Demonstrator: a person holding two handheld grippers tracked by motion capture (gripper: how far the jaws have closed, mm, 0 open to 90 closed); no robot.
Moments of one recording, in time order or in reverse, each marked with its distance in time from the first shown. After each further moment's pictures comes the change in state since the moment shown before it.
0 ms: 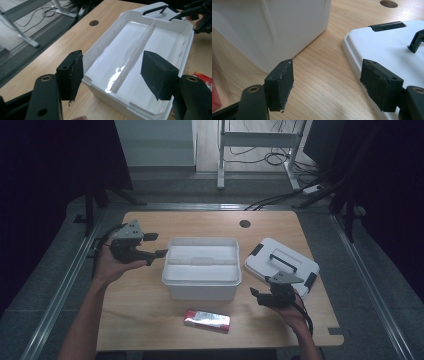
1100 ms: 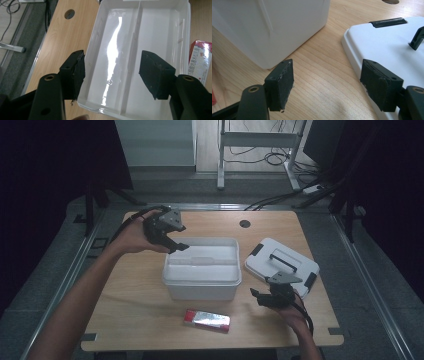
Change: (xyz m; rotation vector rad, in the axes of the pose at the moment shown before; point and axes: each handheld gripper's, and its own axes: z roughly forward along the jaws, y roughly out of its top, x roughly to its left) left arm -0.001 0.080 0.055 0.285 -0.141 0.337; right arm -0.002 -0.002 0.003 0.025 -0.005 -0.016
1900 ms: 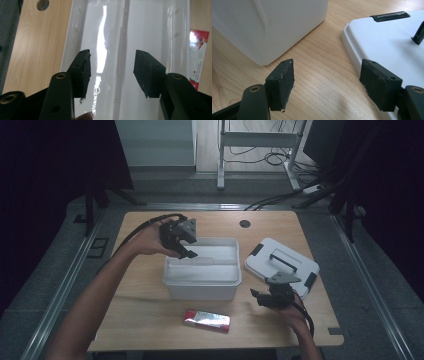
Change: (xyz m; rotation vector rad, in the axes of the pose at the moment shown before) left arm -0.003 0.008 0.044 0.100 -0.122 0.043; right arm -0.002 -0.003 0.004 0.020 0.000 0.006
